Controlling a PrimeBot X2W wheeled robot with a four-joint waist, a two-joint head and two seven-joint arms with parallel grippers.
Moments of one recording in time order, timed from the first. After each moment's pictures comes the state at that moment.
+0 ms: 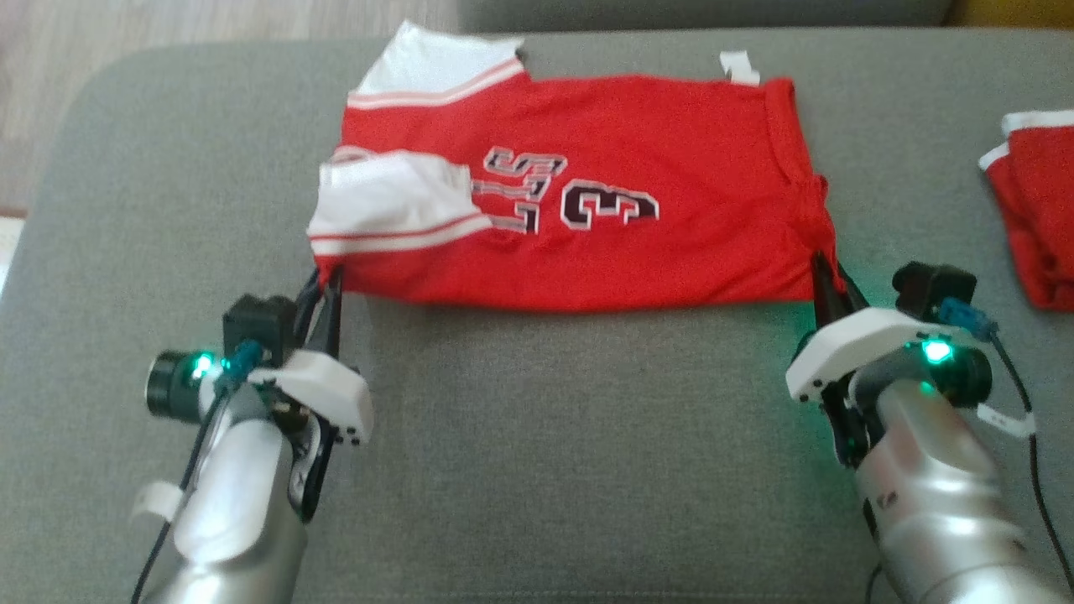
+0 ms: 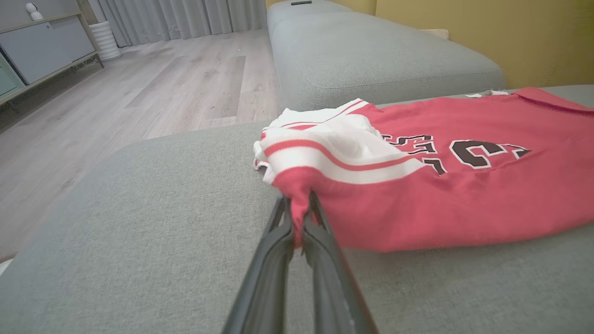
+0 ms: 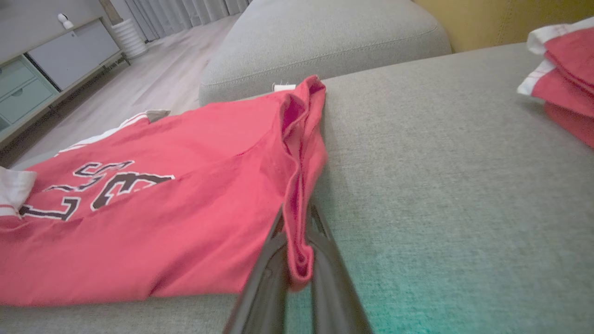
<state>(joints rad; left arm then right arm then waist) -0.41 0.08 -0.22 0.64 -0.06 -0.02 -0.26 -0.62 -0.06 0.01 1.07 0.21 0.13 -0.23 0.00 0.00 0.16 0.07</state>
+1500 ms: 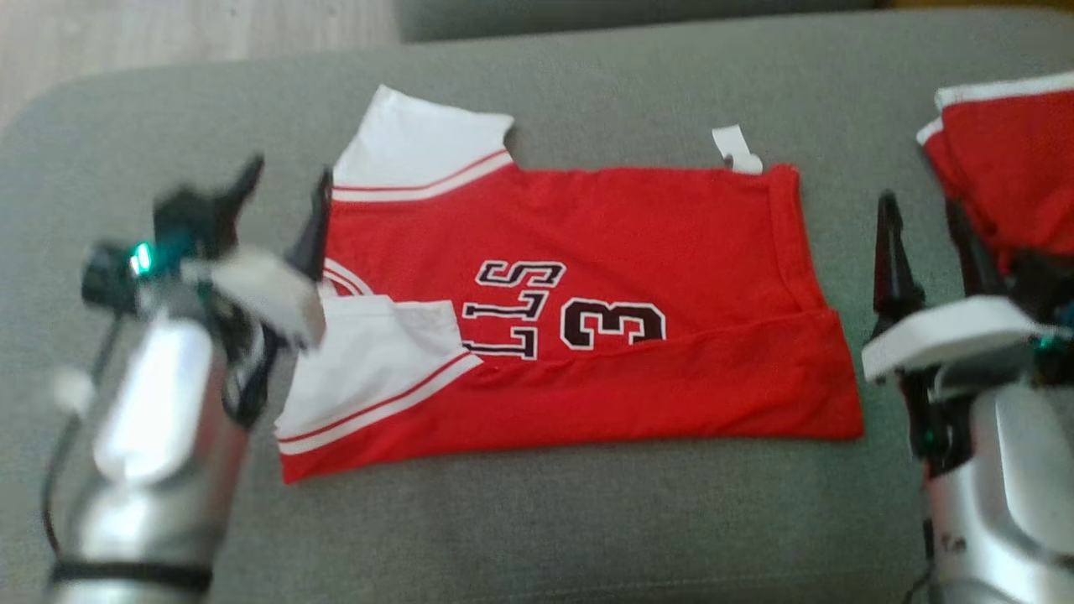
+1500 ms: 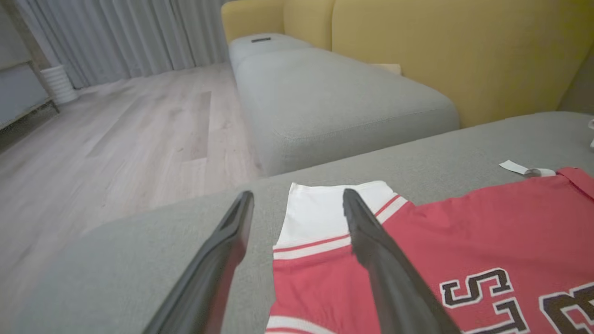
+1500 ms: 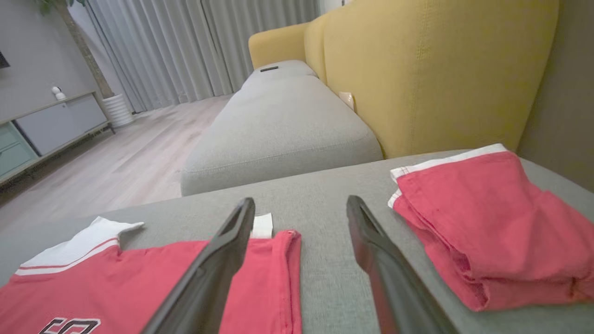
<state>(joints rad) -0.51 0.18 -0.23 0.53 -0.14 -0.10 -0.15 -0.31 -0.05 -0.12 0.31 0.18 0.13 -0.01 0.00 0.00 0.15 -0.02</state>
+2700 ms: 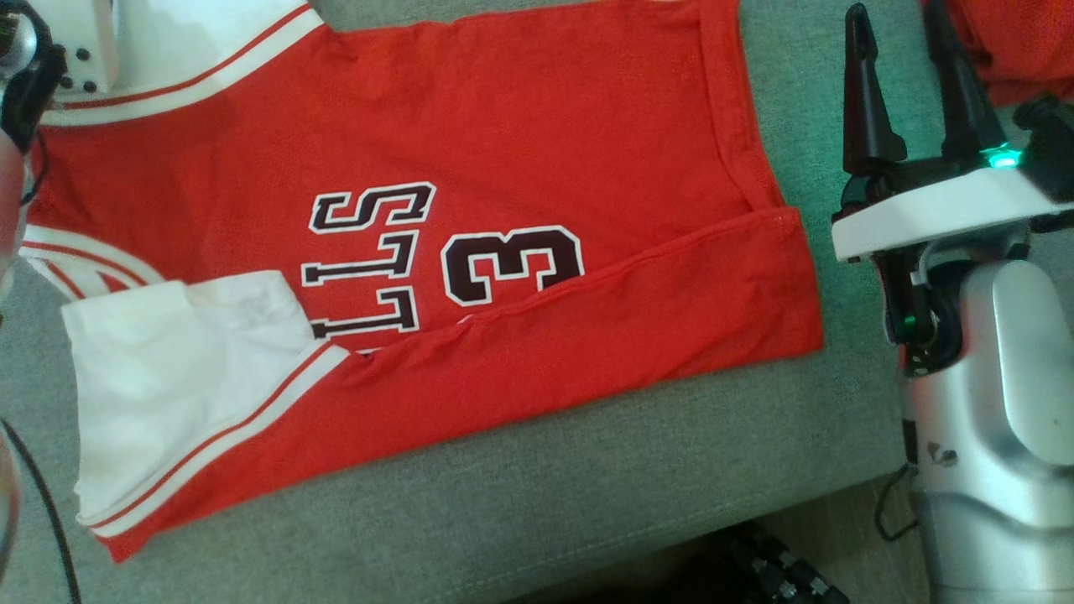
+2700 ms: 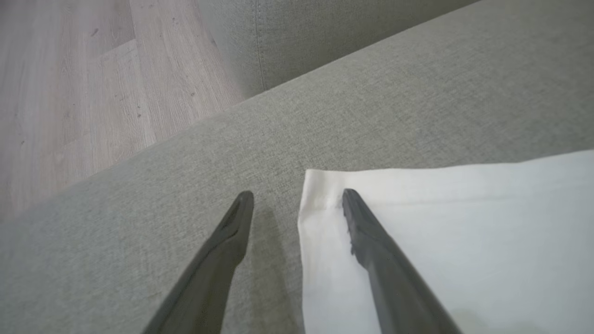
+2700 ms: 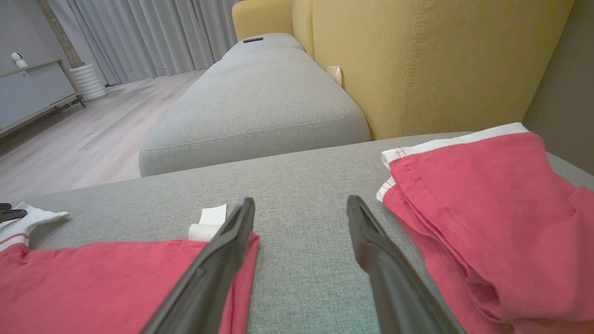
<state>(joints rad) -1.28 0.39 -0.64 1.13 -0.43 -0.13 0.15 -0.52 -0.05 0.03 0.16 0.25 0.13 0.00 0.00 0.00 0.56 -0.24</state>
